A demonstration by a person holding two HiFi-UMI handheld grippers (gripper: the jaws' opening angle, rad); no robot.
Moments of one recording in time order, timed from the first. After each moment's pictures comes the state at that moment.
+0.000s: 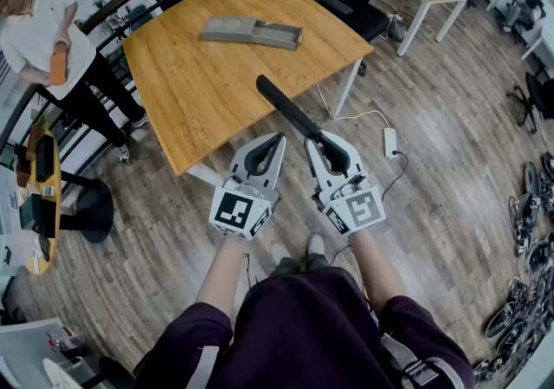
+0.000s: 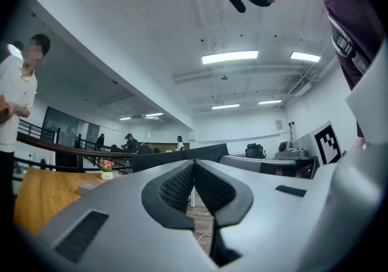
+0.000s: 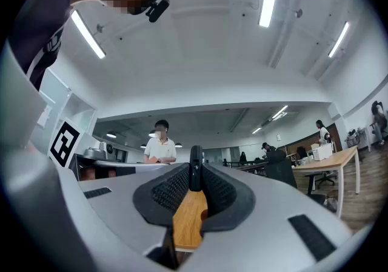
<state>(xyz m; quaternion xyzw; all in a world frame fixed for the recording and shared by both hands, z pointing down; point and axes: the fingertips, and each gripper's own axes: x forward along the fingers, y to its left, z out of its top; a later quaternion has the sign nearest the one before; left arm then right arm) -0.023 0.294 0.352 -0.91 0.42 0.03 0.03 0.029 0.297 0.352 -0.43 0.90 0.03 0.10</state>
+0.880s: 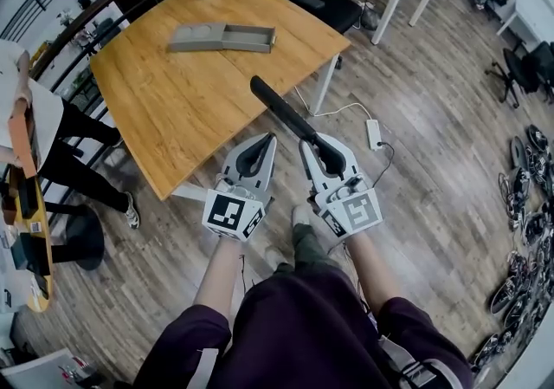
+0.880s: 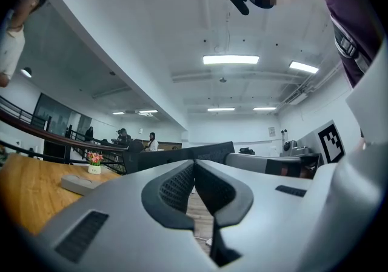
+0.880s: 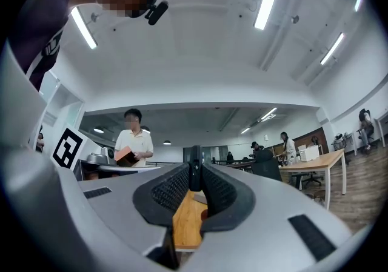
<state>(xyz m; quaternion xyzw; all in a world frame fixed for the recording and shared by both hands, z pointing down) -0.018 0.240 0.386 -0.92 0.39 0.05 0.00 0.041 0.254 0.378 -0.47 0.88 0.02 0.09</state>
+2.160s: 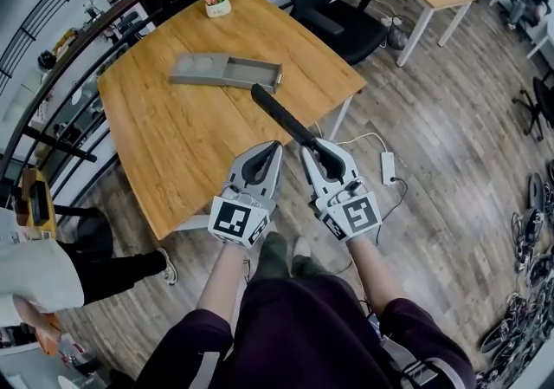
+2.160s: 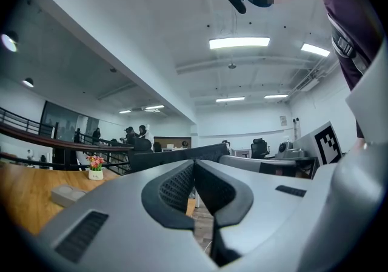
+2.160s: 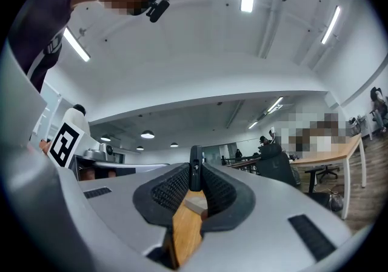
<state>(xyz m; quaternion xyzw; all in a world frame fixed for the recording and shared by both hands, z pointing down) 0.062 0.039 0.376 -0.90 0.43 0.01 0.01 0.114 0.039 0.376 -0.42 0.90 -0.01 0.11</state>
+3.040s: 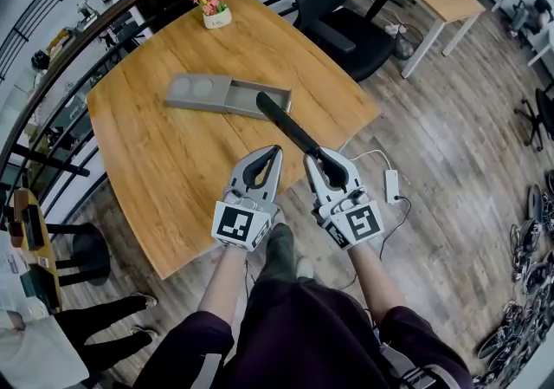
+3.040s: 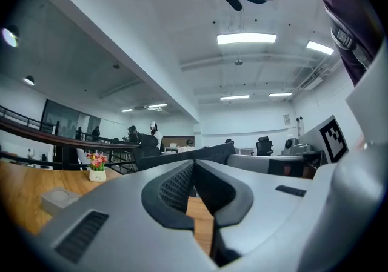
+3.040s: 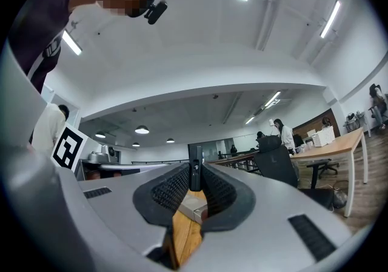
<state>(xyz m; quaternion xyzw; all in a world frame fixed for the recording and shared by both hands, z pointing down) 0.015 -0.114 0.416 -0.90 0.44 0.00 0.00 0.074 -0.105 0.417 -0.43 0.90 -0.02 0.09</state>
